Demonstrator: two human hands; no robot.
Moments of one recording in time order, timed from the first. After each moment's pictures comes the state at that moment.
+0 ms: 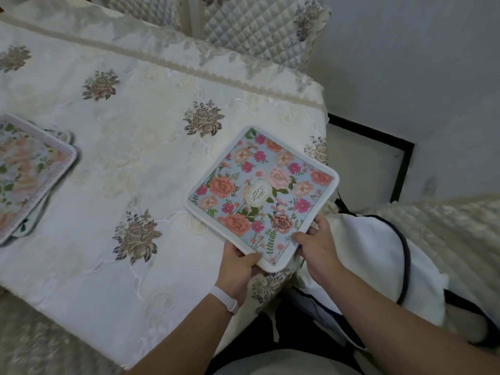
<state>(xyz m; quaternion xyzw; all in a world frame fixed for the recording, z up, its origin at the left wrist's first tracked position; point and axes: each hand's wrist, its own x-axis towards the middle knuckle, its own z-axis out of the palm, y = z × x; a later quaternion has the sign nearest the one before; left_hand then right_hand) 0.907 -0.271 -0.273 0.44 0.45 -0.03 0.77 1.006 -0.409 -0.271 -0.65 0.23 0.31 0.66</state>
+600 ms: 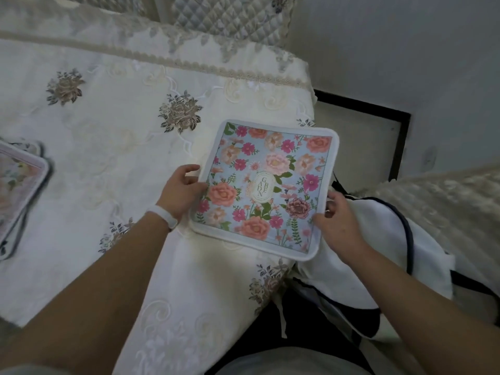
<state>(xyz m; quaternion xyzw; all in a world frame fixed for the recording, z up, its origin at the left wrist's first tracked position) 1.016 -0.128 -0.262 0.70 0.38 -0.08 0.59 1.046 -0.456 -0.277 -0.77 0.13 0.26 0.56</state>
